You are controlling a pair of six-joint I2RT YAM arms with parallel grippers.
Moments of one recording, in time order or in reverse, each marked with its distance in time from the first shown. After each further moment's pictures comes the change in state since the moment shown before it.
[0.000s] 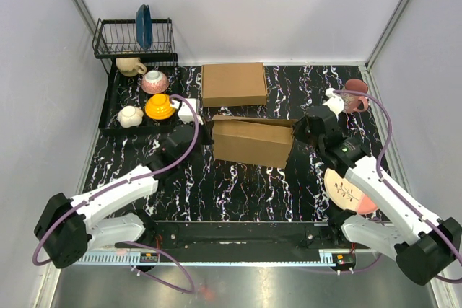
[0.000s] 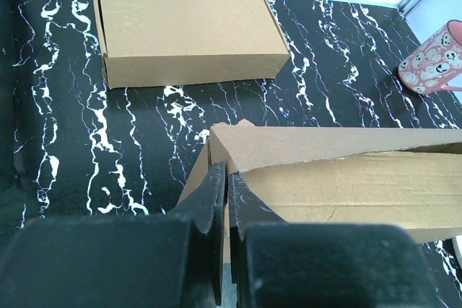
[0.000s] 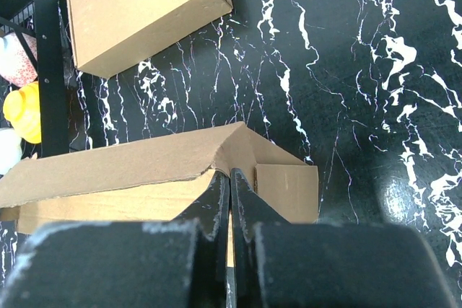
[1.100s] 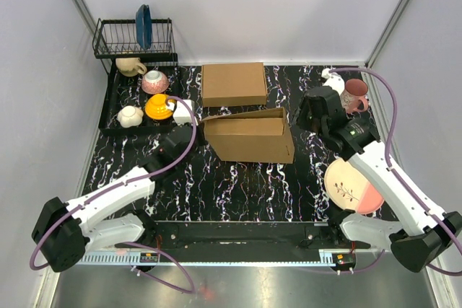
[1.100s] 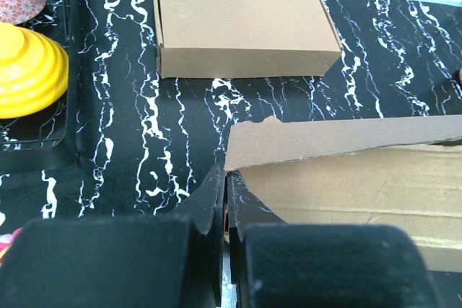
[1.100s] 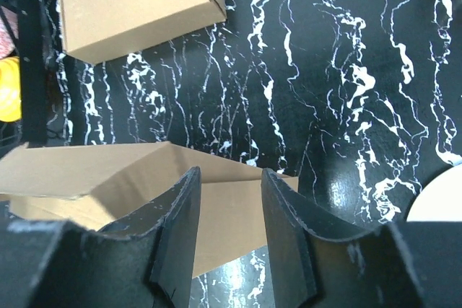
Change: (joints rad) left arm 0.004 -0.040 -0.005 -0.094 -0.101 0.013; right arm 0.013 0.093 0.349 -0.263 0.022 -0.151
